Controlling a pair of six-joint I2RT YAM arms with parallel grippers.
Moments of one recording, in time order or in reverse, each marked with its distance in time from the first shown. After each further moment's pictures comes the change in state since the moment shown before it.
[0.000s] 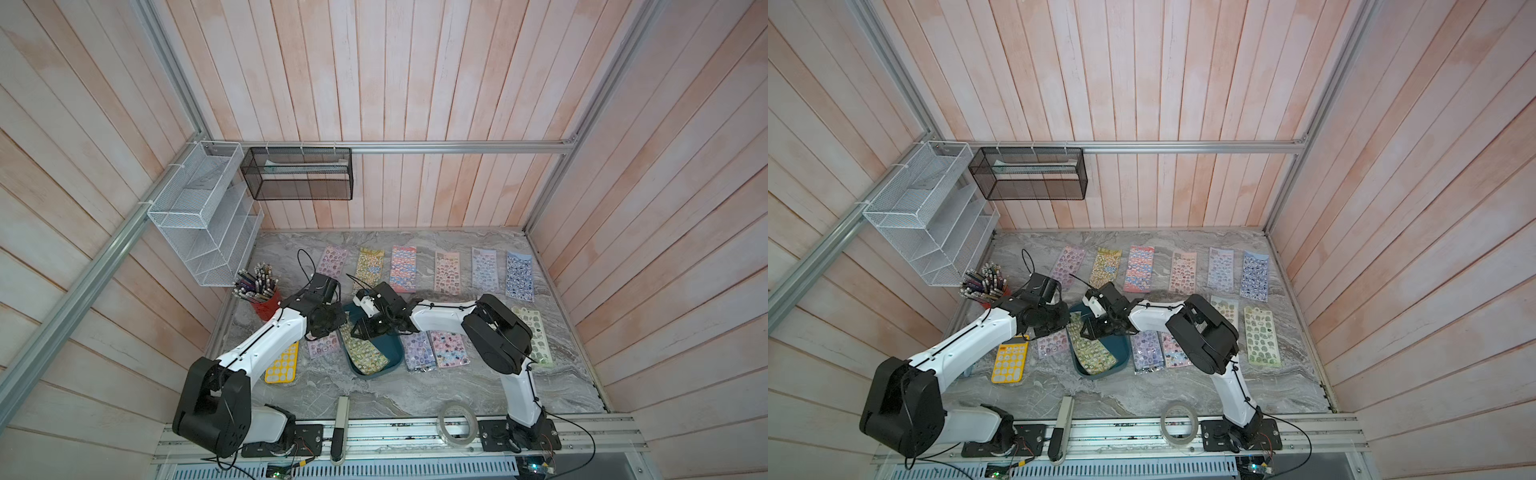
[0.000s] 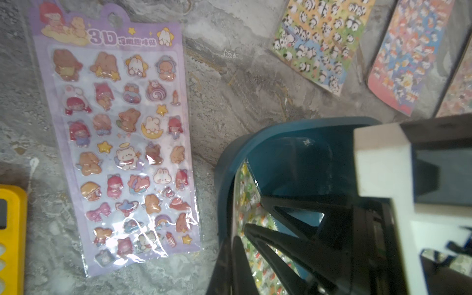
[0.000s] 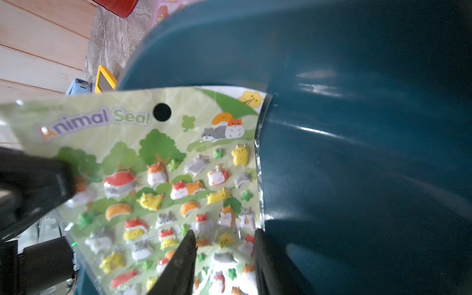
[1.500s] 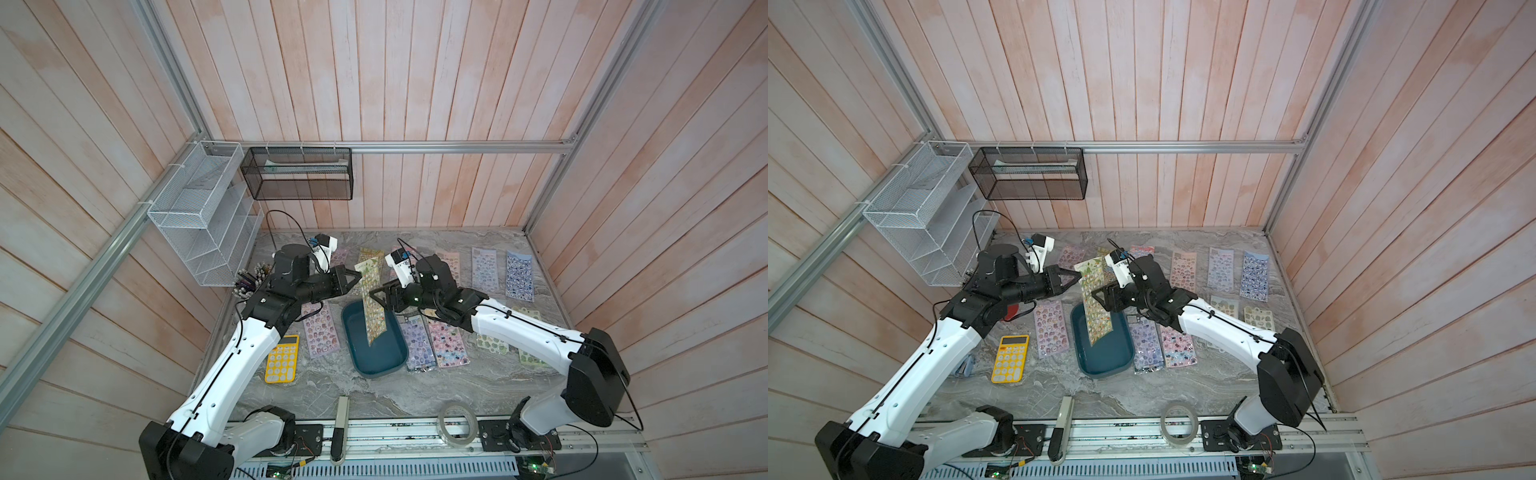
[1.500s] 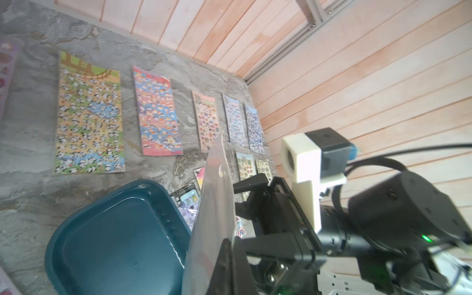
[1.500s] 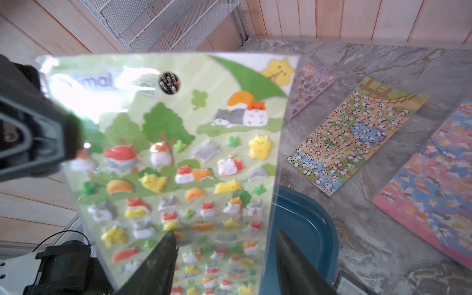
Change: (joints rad) left arm 0.039 -0.248 0.228 0.197 0.503 0.105; right arm -0.119 -0.595 -0.190 0.040 0.119 -0.116
